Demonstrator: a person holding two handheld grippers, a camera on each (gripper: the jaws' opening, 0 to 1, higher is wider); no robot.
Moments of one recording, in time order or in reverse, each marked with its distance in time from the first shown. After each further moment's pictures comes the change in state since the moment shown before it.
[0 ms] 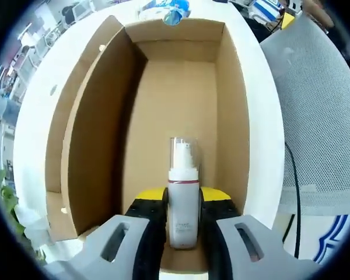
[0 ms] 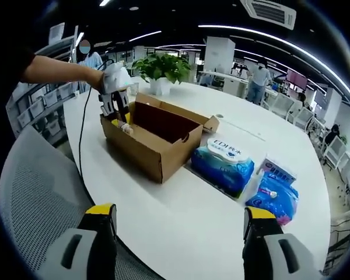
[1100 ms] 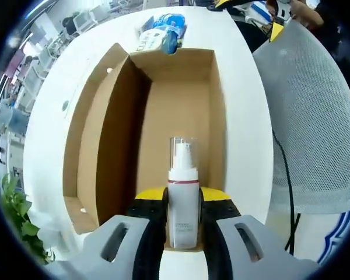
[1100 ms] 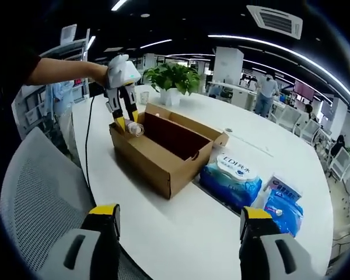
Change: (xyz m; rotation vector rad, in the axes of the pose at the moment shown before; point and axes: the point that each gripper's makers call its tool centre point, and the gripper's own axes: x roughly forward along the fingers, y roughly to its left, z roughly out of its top) left arm -0.040 -0.003 0.018 0.038 -0.049 0.045; right arm 0.004 0.013 0.025 -0.048 -0.086 0.055
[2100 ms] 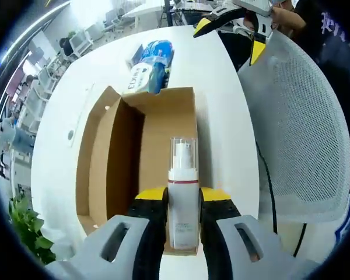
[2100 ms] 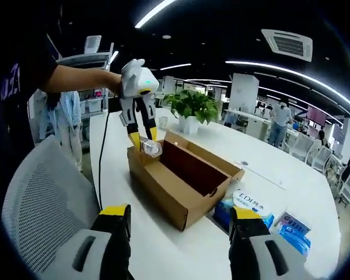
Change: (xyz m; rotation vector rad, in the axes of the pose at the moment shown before) left arm -0.037 -0.027 0.045 0.081 -0.118 0.017; right arm 0.004 0.029 0.048 -0.095 -0.211 0.108
